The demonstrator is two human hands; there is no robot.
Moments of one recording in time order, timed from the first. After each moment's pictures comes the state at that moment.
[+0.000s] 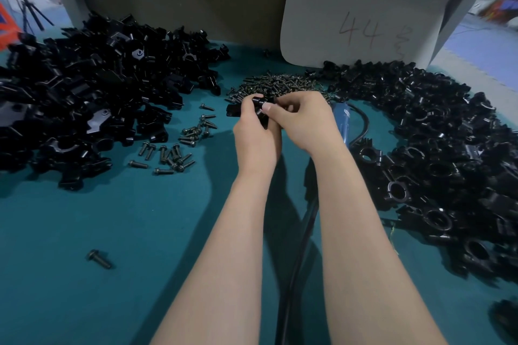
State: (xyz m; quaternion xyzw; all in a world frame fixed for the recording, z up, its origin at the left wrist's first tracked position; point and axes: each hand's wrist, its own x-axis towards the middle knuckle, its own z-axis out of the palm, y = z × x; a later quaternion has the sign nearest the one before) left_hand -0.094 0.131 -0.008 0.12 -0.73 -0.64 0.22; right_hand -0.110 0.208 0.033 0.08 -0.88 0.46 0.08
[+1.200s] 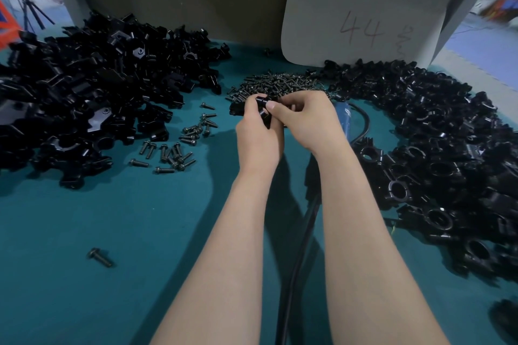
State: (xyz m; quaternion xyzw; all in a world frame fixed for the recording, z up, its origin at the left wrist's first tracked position) left_hand -0.091 0.132 -0.008 0.10 -0.74 -0.63 0.21; right_hand -0.108 0.209 0.034 0.07 -0.88 0.46 0.08
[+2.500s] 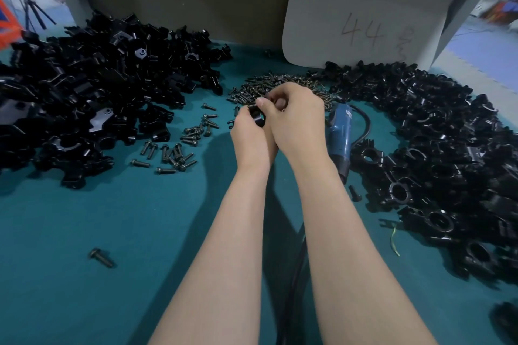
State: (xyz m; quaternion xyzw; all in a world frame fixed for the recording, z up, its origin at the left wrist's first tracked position) left_hand -0.095 0.125 0.000 0.18 -0.70 -0.67 0.16; right_hand -0.100 0.181 0.037 0.07 -0.90 0.39 0.17
